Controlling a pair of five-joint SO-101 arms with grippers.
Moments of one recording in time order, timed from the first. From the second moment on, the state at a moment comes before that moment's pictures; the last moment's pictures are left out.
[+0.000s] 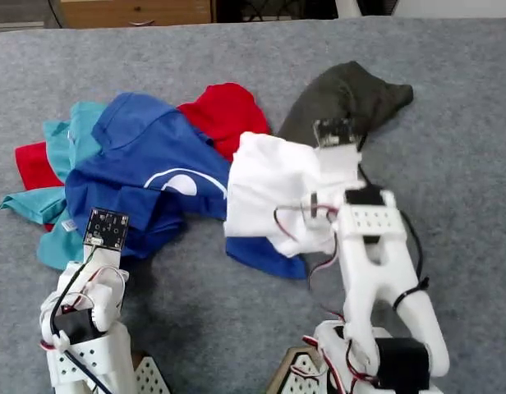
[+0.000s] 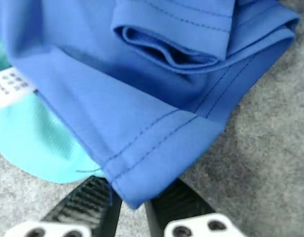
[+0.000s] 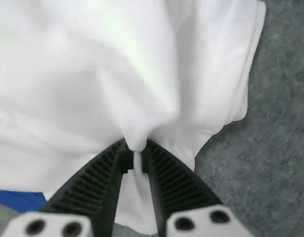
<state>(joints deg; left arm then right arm) -19.3 -103.3 96.5 72.0 -27.2 0.4 -23.4 54.6 46.6 10.1</state>
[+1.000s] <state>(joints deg) -19.3 -103.3 96.5 72.0 -27.2 27.3 -27.5 66.2 27.7 -4.4</state>
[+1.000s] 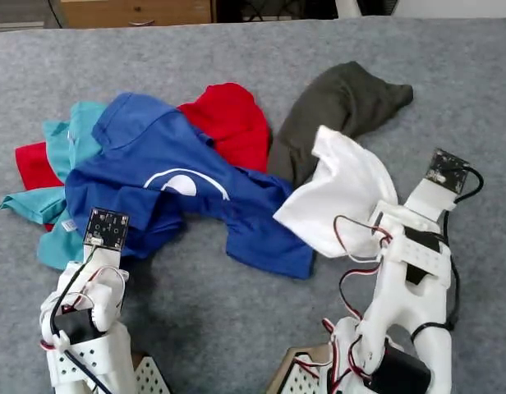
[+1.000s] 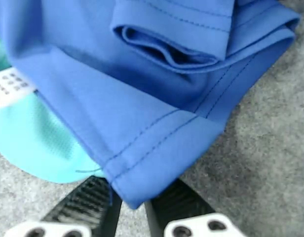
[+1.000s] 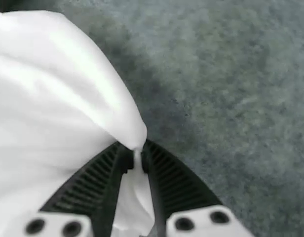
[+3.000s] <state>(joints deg) 0.6 -11.1 37.1 55.4 10.6 22.6 -27.5 66.5 27.7 -0.4</state>
